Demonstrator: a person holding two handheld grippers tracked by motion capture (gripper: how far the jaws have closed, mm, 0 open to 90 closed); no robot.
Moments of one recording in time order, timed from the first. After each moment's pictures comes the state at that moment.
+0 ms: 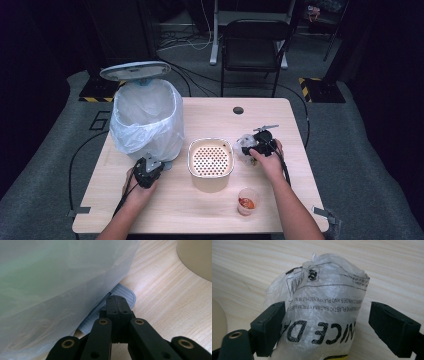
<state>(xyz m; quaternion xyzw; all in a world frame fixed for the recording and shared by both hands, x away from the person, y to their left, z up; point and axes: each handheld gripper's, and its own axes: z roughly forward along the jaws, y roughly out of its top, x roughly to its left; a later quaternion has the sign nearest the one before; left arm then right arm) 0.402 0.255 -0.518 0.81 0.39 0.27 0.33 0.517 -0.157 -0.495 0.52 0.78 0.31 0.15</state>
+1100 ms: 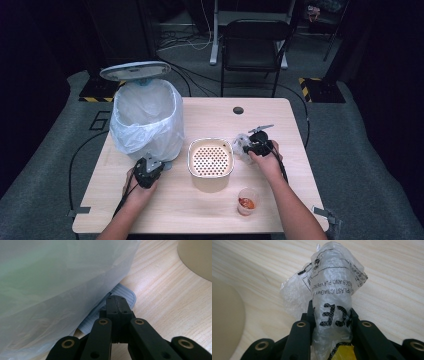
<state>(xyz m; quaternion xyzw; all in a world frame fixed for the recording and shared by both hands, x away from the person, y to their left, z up) 0.402 0.255 -0.518 0.81 0.39 0.27 0.33 0.511 -0.145 -0.488 0.48 0.81 0.30 0.13</state>
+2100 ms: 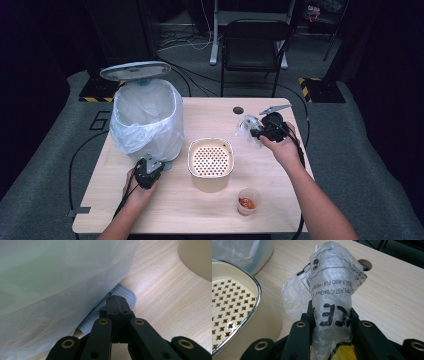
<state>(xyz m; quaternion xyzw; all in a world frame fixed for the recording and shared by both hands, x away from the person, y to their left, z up) 0.401 0.256 -0.519 0.81 0.39 0.29 0.33 0.486 -0.160 -0.372 0.43 0.82 0.34 0.17</state>
